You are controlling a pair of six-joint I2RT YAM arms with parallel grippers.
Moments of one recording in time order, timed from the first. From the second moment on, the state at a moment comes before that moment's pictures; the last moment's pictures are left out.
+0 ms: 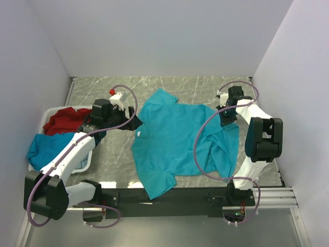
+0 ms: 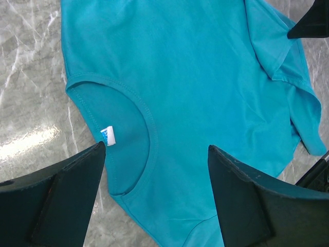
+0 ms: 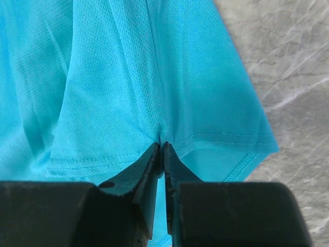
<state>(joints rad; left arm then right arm) -0.28 1.17 0.83 -0.20 0.39 -0.27 -0.05 1.79 1.24 -0.67 -0.13 -0.28</state>
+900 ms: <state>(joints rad) -0.28 1.18 0.83 -0.20 0.38 -0.25 -0.08 1.99 1.72 -0.42 0.27 -0.37</state>
